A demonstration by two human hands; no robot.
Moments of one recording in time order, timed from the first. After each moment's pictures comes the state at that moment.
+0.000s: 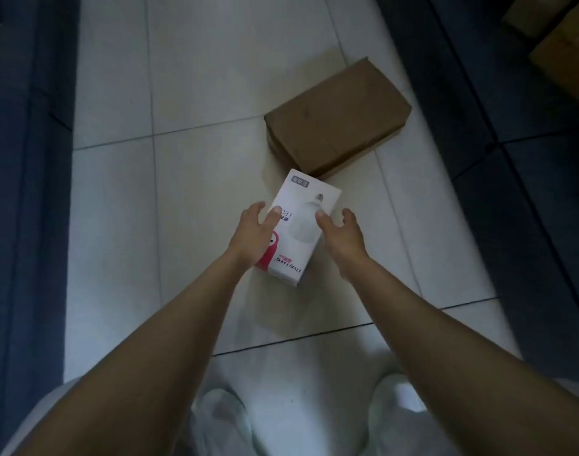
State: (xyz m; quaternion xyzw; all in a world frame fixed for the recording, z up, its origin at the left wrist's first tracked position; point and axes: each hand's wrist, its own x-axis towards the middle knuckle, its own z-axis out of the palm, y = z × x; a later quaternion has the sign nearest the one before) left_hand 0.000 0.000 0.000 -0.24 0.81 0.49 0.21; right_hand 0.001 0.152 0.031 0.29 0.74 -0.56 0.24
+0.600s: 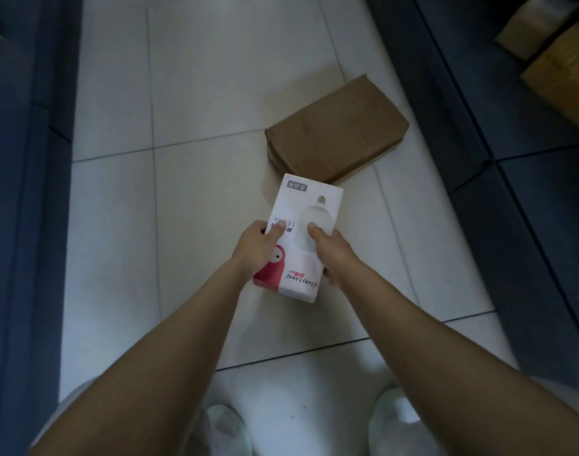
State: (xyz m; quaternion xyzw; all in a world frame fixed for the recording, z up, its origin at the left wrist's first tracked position) left_hand -0.012 -0.003 0.010 -0.27 0.78 0.51 0.24; right_hand -0.014 0.138 0.037 0.34 0.65 -0.59 0.34
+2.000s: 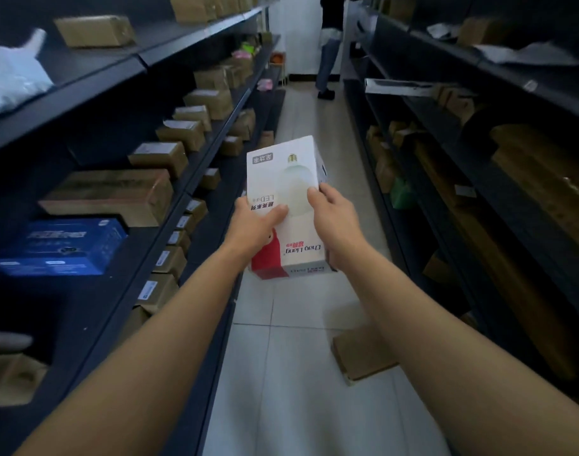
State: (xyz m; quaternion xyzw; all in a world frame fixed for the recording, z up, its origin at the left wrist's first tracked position) left_hand -0.020 -0.200 0.810 -0.24 0.76 0.59 -0.12; right_hand -0.052 -0.071 0.829 -0.03 0.76 -0.64 0.08
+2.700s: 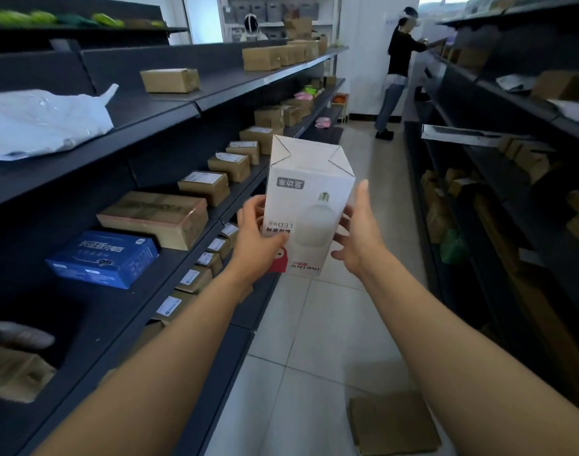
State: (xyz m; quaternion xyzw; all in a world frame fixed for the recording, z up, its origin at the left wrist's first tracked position) left_hand -0.056 -0.196 0.836 -0.18 0.77 0.55 -0.27; right_hand -0.149 -0.063 0.861 -0.03 0.62 -0.75 0.24
